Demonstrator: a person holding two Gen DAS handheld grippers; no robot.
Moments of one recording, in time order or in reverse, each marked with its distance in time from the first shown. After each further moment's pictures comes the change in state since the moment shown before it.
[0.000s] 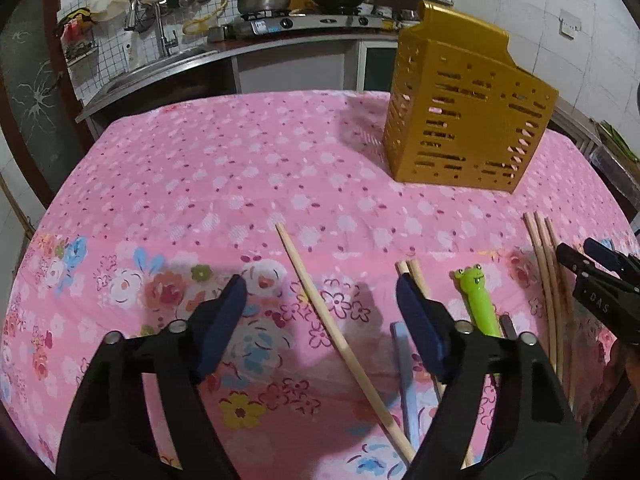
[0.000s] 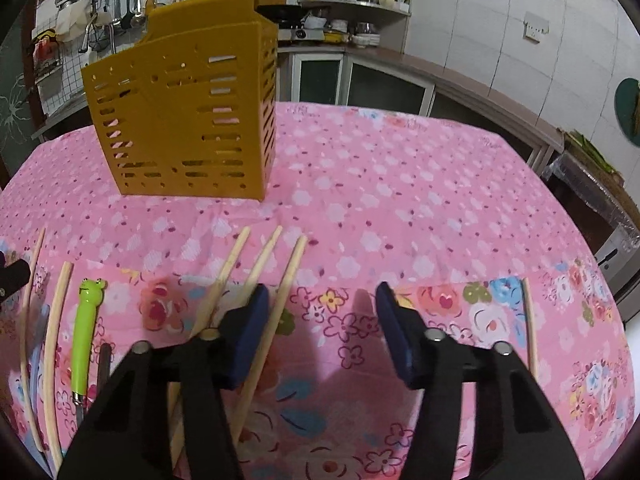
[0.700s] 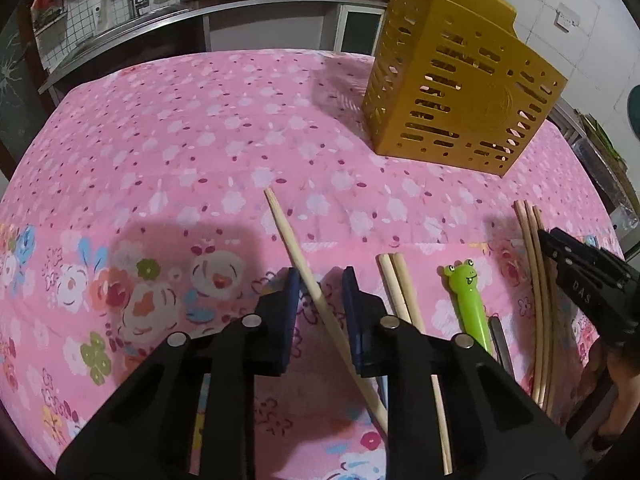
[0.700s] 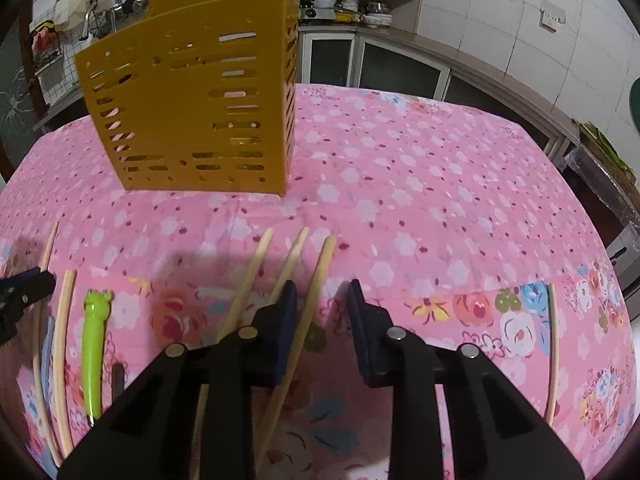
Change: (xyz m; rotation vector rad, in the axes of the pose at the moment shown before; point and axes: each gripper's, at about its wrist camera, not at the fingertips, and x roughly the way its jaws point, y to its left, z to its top) left arm 0.033 -0.004 0.011 -0.016 0.142 -0.121; right arm 0.019 0.010 0.014 -0.003 0.086 0.032
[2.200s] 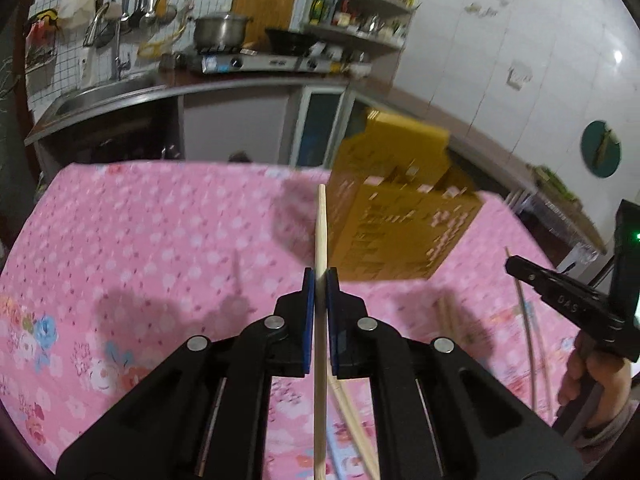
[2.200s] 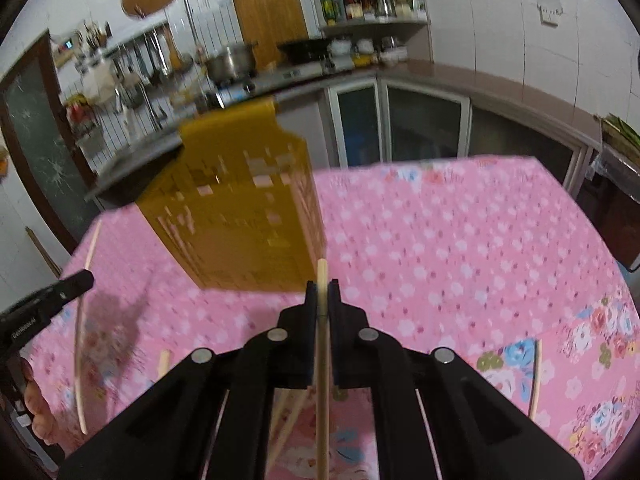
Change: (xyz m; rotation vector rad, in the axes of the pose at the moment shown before) left arm -0.085 -0.006 0.051 0.015 -0.284 -0.166; right arm -0.079 -0.032 0.048 0.107 -0.196 0.237
